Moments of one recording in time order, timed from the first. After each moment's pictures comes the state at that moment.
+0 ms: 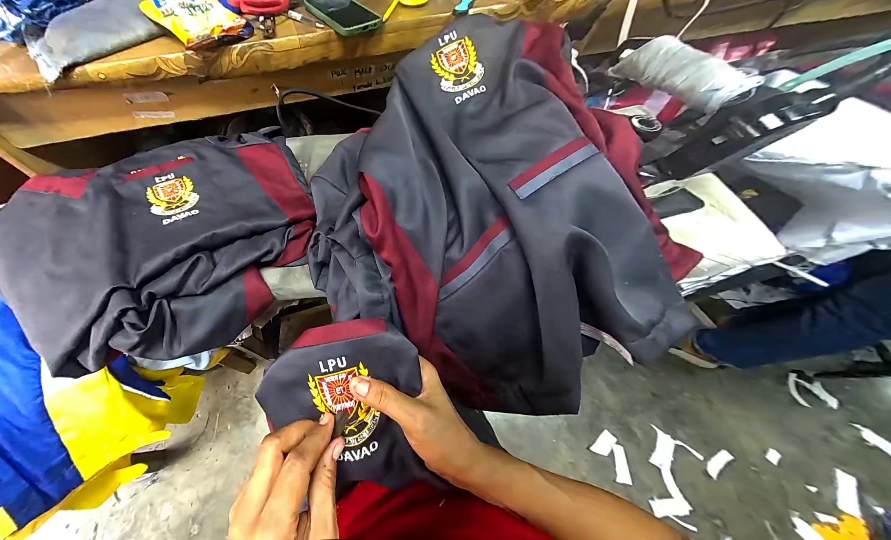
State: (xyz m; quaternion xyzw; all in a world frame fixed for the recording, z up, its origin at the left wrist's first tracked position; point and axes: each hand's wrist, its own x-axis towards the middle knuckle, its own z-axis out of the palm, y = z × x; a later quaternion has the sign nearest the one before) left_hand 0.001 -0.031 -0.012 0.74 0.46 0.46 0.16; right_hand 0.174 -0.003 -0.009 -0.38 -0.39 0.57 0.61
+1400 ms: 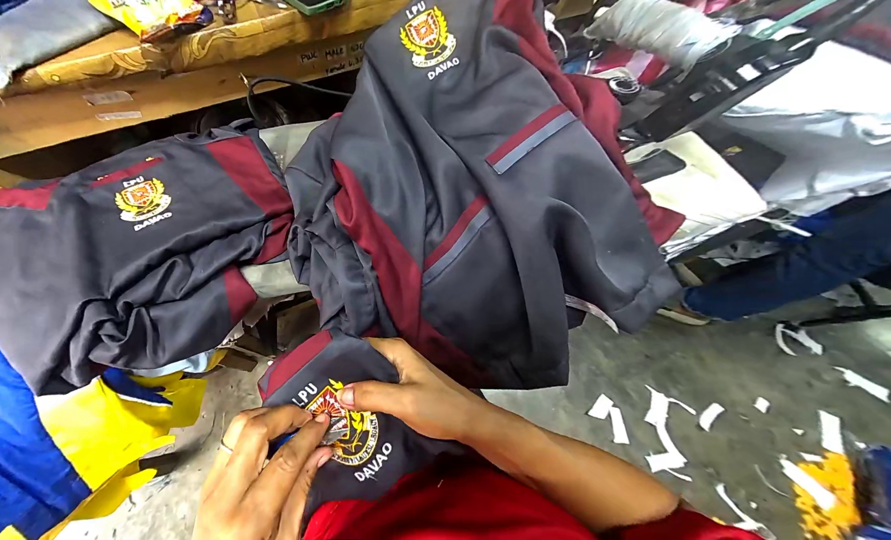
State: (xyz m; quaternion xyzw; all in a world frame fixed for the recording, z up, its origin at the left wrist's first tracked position) left_hand -0.034 -0.003 0.008 0.86 0.36 0.33 0.17; right_hand 0.201 0.014 -0.003 -0.37 -0.54 0.61 0.44
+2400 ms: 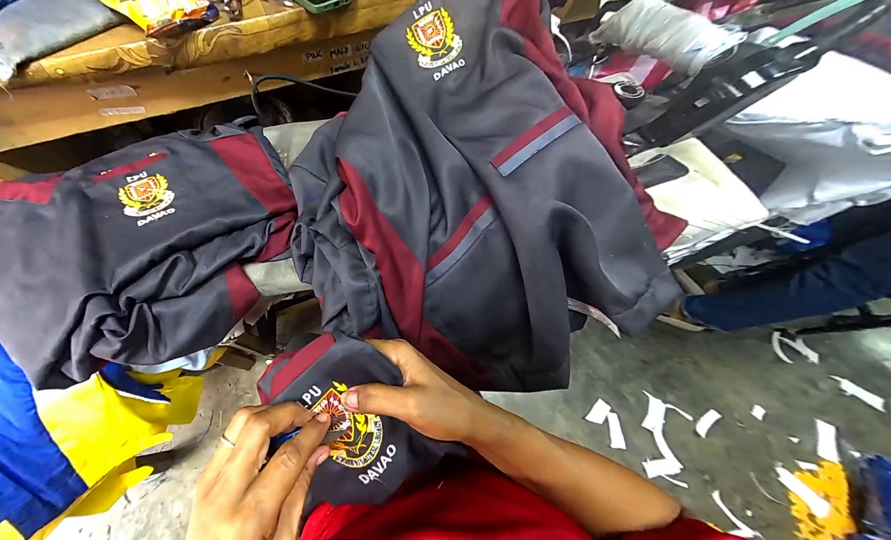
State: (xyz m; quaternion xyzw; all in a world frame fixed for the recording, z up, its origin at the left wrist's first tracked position) left_hand -0.035 -0.001 0.013 0.86 0.36 0.33 0.17; right_hand 0.204 0.013 -0.003 -0.37 -0.55 0.61 0.44
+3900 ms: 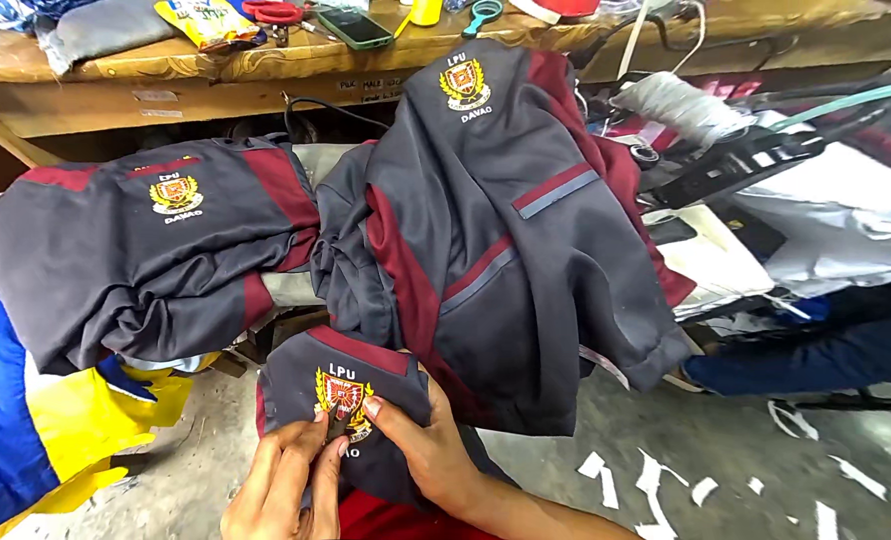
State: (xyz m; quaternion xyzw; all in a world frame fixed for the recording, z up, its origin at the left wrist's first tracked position) left_hand 0.012 -0.027 -0.009 0.73 0.51 0.44 0.14; right_hand 0.172 -0.012 -0.017 -0.40 -0.42 0.49 0.65
